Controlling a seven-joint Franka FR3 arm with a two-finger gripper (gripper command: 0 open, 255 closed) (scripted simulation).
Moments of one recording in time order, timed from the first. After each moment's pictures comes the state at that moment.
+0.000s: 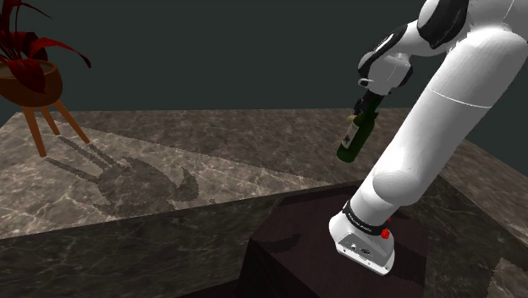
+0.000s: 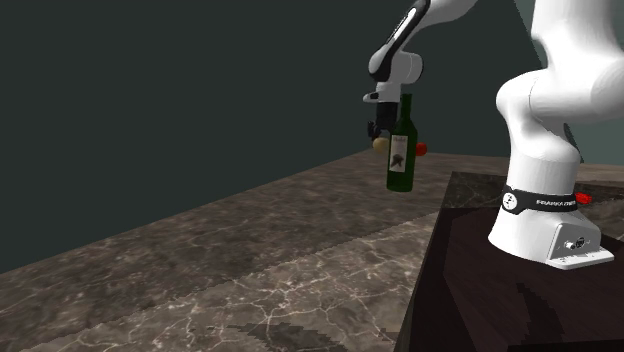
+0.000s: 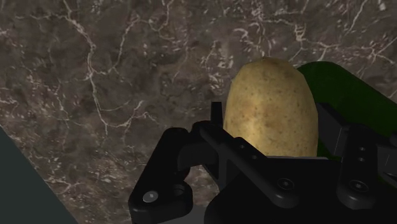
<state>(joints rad) -0.04 0.04 -1.17 -2.31 0.13 2.26 -2.04</state>
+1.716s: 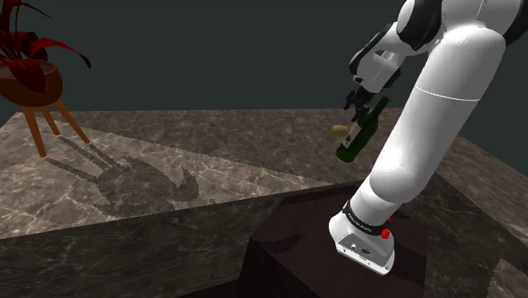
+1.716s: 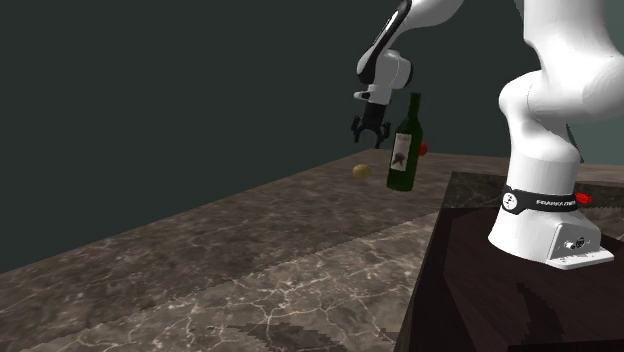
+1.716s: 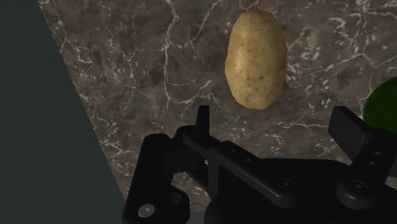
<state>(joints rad) -0.13 0.15 -1.03 -2.27 0.43 2.44 -2.30</state>
